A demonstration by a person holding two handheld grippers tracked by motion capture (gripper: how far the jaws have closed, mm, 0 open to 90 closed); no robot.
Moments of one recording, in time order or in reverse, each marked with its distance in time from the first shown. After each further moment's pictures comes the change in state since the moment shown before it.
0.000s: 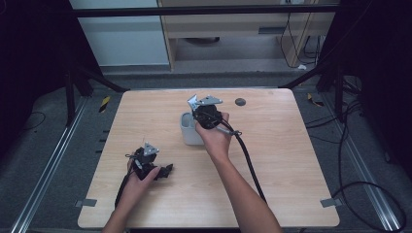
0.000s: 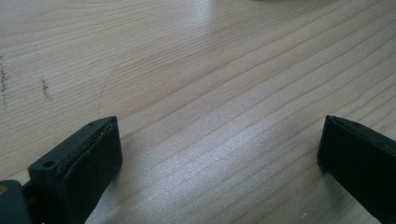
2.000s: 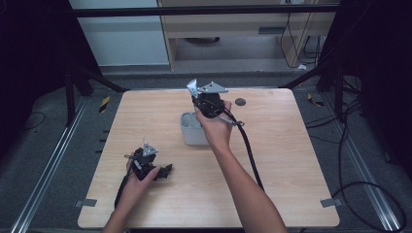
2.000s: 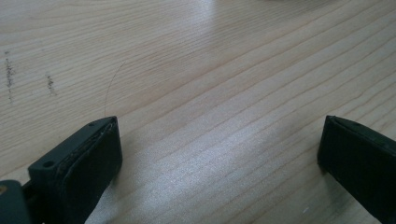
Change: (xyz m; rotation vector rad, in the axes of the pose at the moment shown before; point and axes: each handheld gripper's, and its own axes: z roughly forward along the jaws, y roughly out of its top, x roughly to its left) left arm 0.001 -0.002 -0.002 -0.002 0.006 -0.005; right arm -0.010 0.035 -0.016 -0.124 0.005 0.020
